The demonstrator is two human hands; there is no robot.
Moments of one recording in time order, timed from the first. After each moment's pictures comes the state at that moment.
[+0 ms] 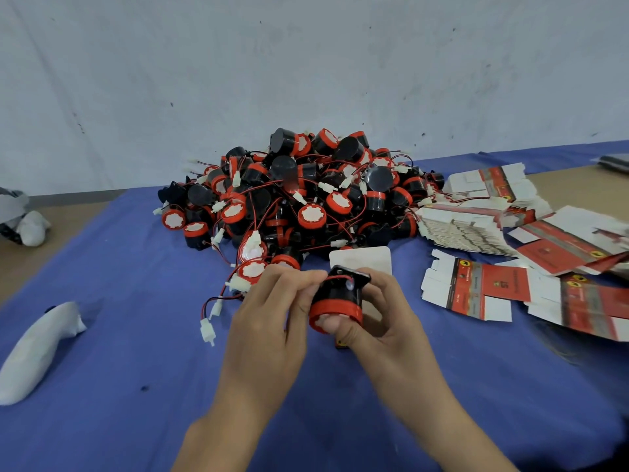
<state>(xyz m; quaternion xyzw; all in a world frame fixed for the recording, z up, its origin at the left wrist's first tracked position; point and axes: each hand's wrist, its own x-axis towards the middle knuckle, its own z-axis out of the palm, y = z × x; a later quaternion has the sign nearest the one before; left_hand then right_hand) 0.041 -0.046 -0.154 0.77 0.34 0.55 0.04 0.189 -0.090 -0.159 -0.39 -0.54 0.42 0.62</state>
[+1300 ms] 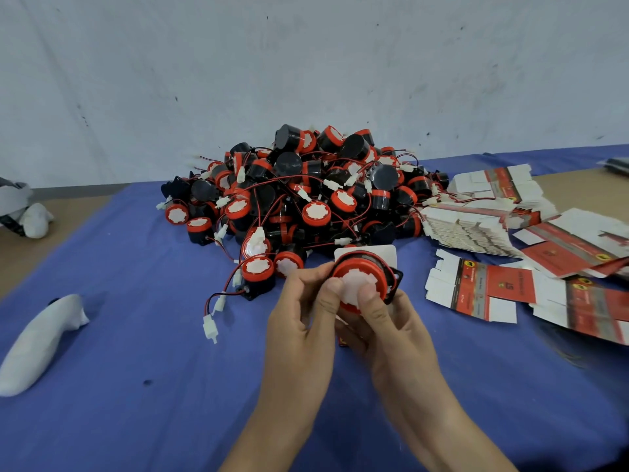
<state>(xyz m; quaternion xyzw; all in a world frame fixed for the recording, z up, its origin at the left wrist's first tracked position) 0.075 -0.071 -0.148 0.59 0.35 0.61 0.39 0.179 -0.087 -0.160 -0.33 -0.36 0.54 0.68</state>
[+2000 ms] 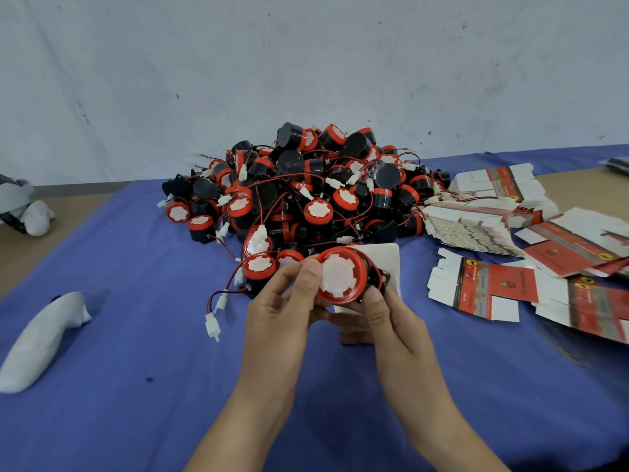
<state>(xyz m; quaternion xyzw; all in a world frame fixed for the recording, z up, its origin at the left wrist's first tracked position) 0.059 -0.058 -0.145 0.50 0.35 0.61 0.51 0.182 -0.088 -0.172 -0.41 -0.53 0.38 0.64</state>
